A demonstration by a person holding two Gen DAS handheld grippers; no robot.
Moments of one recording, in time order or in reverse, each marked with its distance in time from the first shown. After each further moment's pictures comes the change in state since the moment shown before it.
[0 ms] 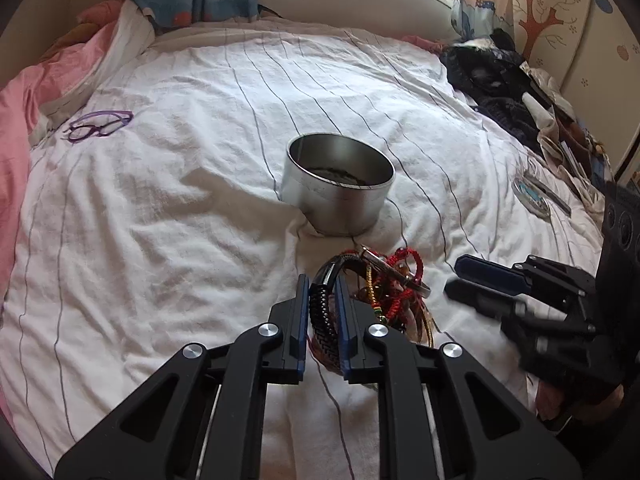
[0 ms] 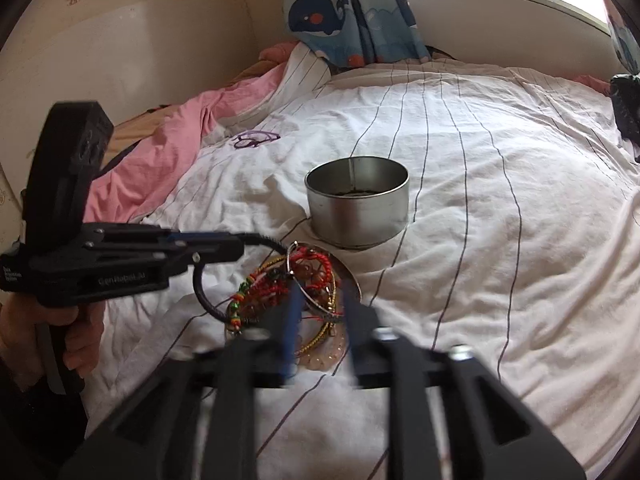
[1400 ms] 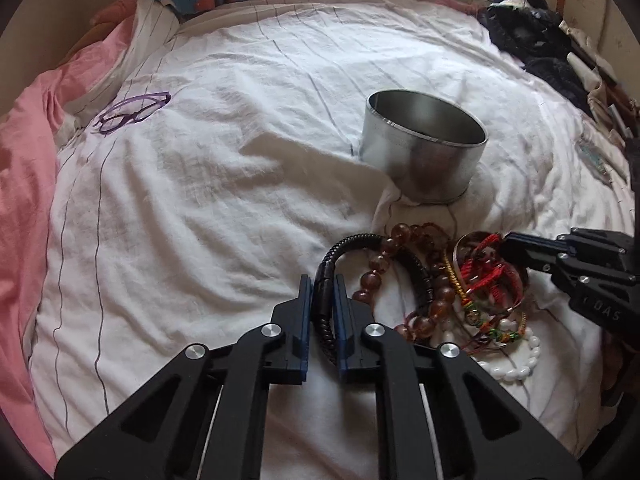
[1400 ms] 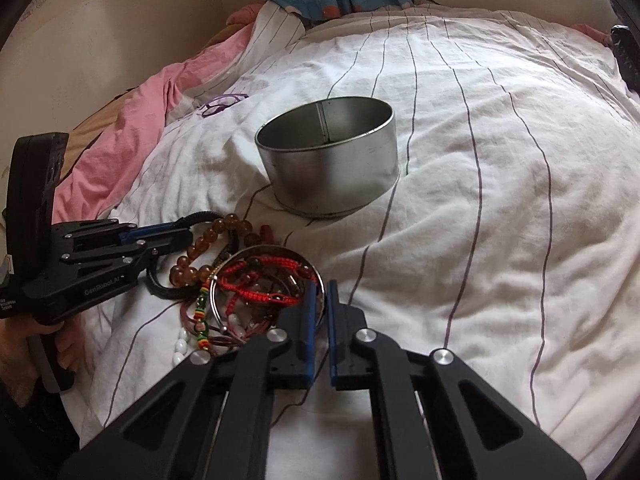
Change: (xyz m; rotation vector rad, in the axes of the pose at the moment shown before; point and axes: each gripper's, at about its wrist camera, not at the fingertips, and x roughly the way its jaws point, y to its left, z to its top) left arm 0.031 0.030 -0.004 0.063 0.089 0.140; right arm 0.048 -0.026 0.000 0.109 0.134 0.003
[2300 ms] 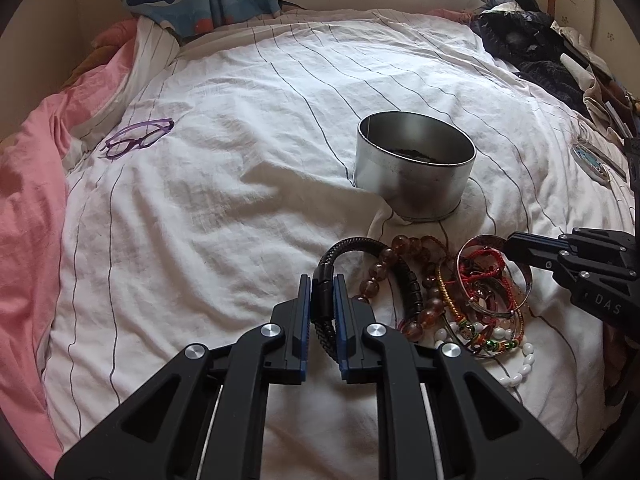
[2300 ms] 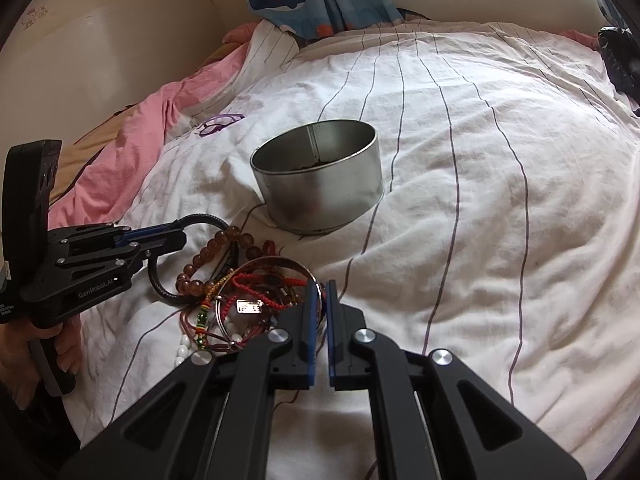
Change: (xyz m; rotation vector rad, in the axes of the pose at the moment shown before) left arm -0.005 -0.009 0.003 0.051 -0.034 0.074; right arm -0.009 -0.006 -0.001 0.020 -0.040 -0.016
